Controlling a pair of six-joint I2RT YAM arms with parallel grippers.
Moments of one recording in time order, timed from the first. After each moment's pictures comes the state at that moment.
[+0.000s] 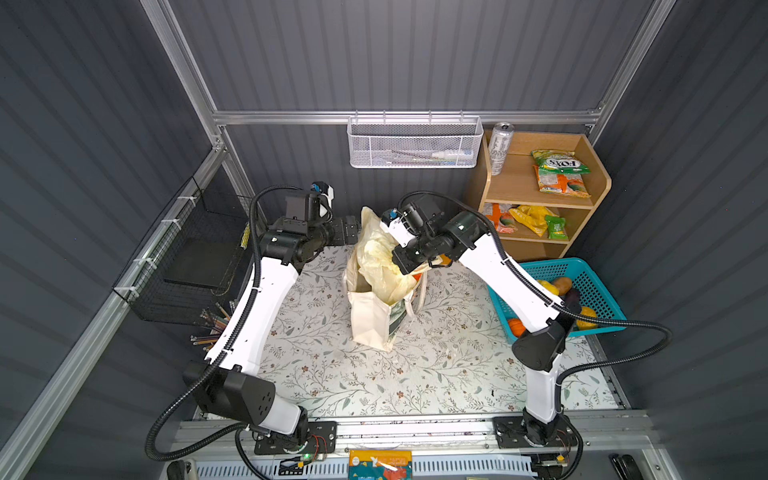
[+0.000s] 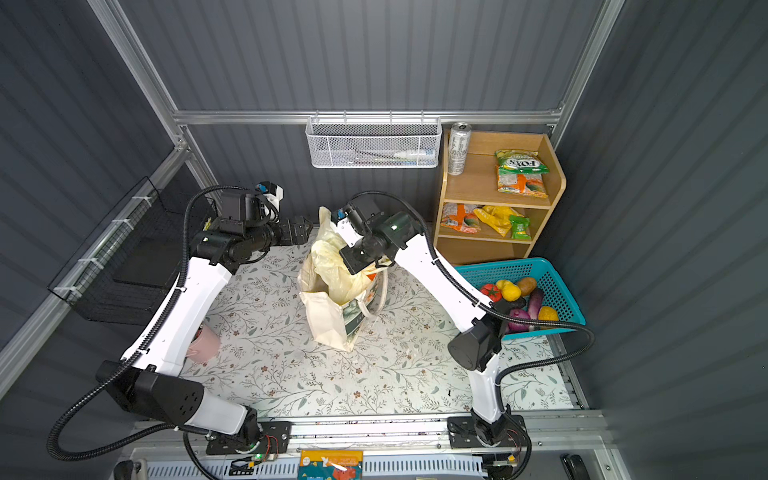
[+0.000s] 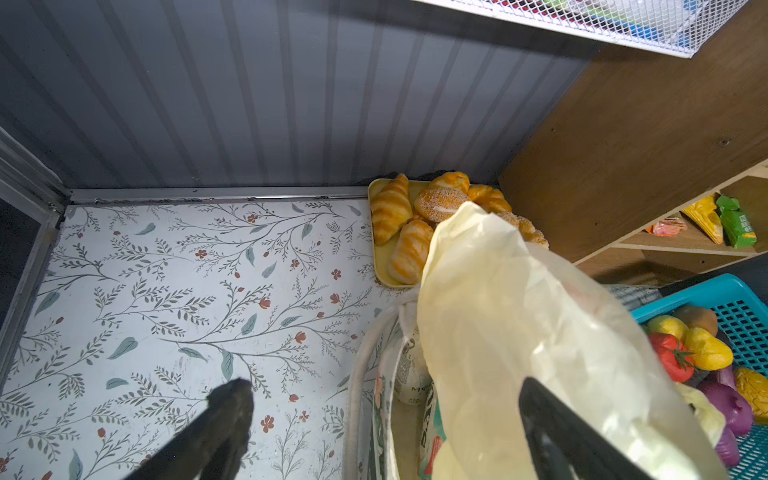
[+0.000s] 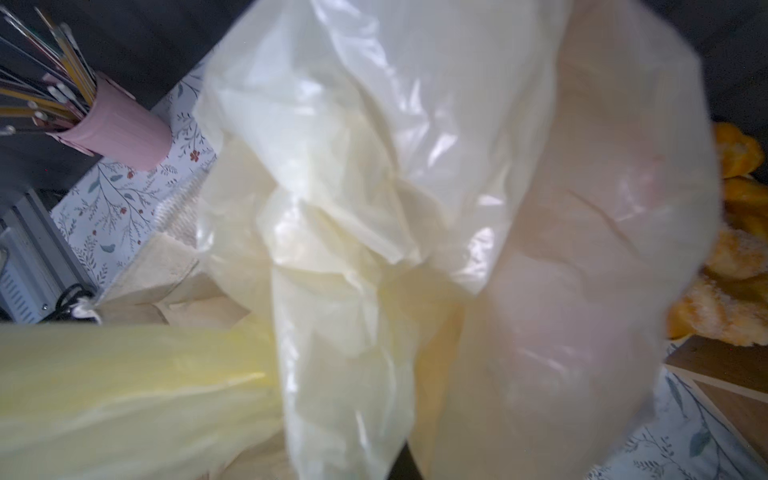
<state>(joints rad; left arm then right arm) -0.28 1.50 1.69 -0.76 0.09 -0.20 0.77 2.01 2.28 -1.21 -0.11 0.02</state>
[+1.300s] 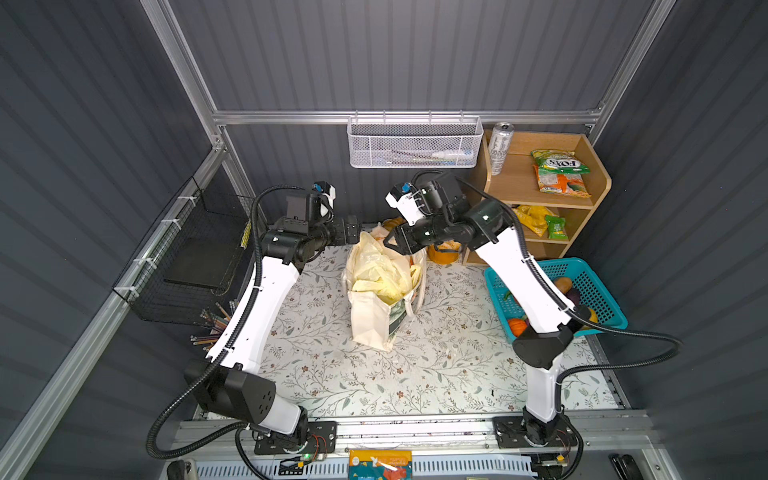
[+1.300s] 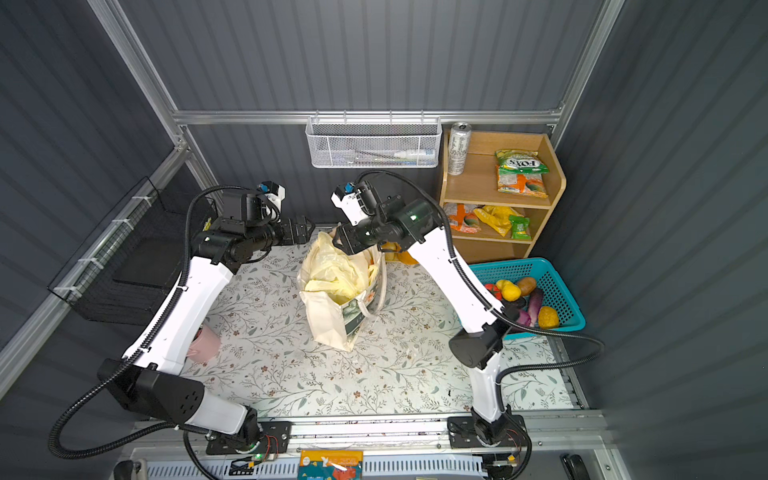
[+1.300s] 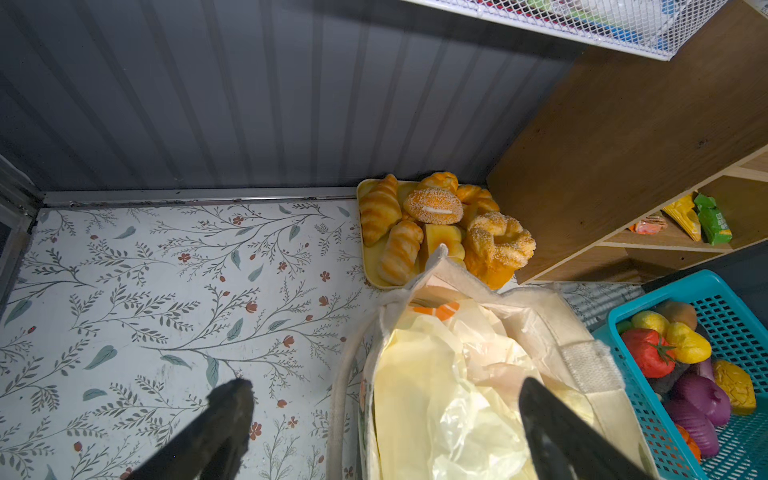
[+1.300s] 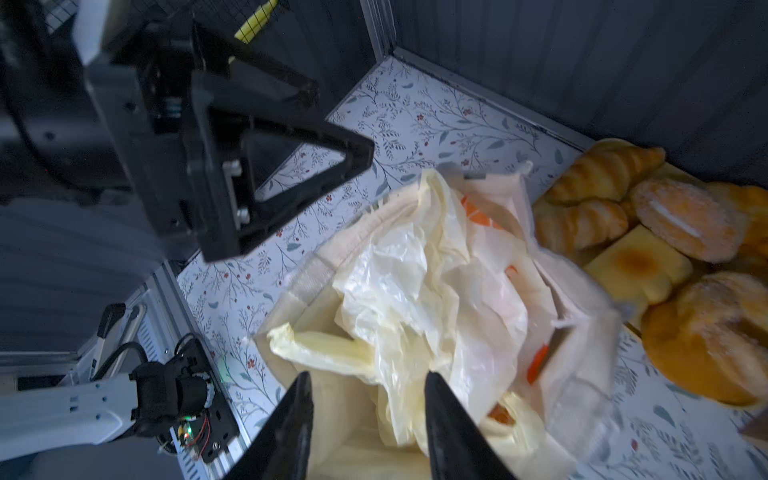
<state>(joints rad) -0.28 1.50 1.69 -0.74 0.12 -0.21 0.73 2.04 2.51 -1.16 -0.30 0.15</state>
